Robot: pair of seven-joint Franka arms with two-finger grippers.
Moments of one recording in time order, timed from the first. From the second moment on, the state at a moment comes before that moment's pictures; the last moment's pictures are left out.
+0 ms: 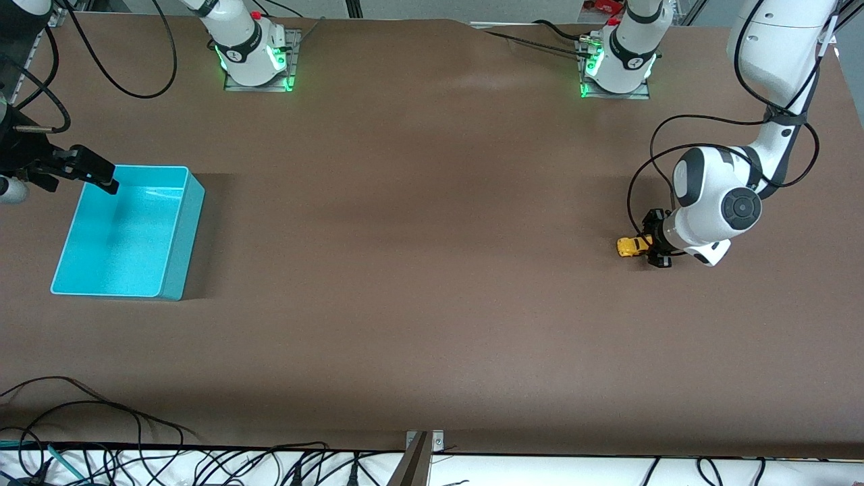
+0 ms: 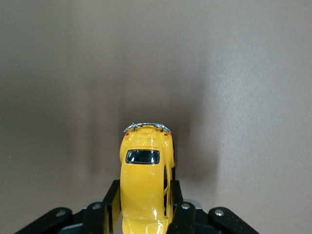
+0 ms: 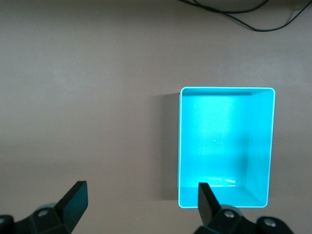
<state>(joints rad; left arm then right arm) 0.02 0.43 -0.03 -2.14 -0.04 2.43 -1.63 0.07 0.07 -0.06 -1.55 -0.02 1.67 0.03</state>
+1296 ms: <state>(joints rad) -0.06 0.46 -0.21 -2.11 -0.02 2.44 -1.92 0.07 0.07 -0.06 -1.55 -0.02 1.66 0.03</state>
